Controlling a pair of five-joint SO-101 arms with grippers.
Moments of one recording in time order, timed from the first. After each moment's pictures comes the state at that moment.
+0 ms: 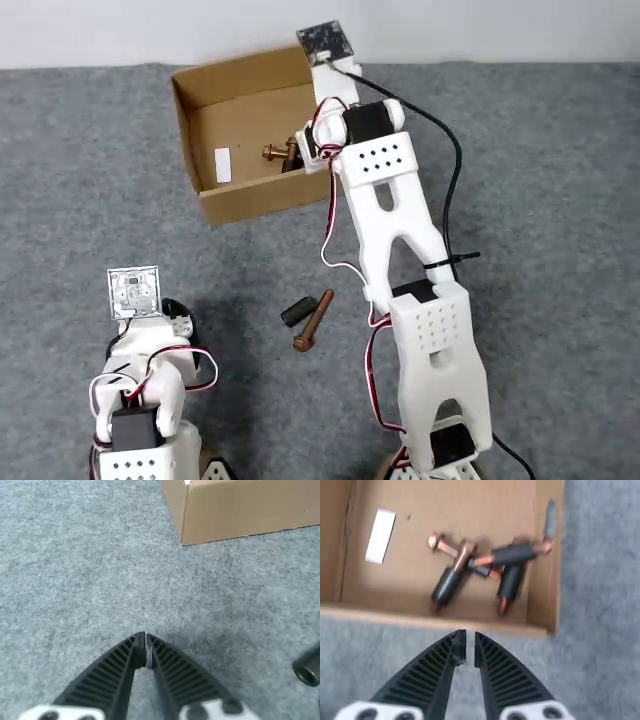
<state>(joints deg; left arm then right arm) -9.8 -103.5 96.8 61.2 8.2 -22.0 45.1 -63.5 86.4 2.0</state>
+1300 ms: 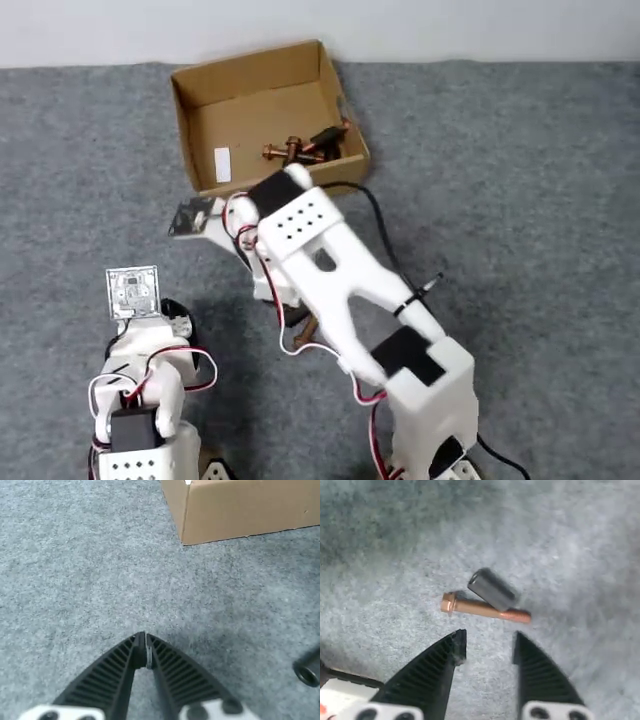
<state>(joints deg) -9.9 -103.5 96.8 61.2 8.2 -42.0 21.7 -20.7 100.5 37.1</state>
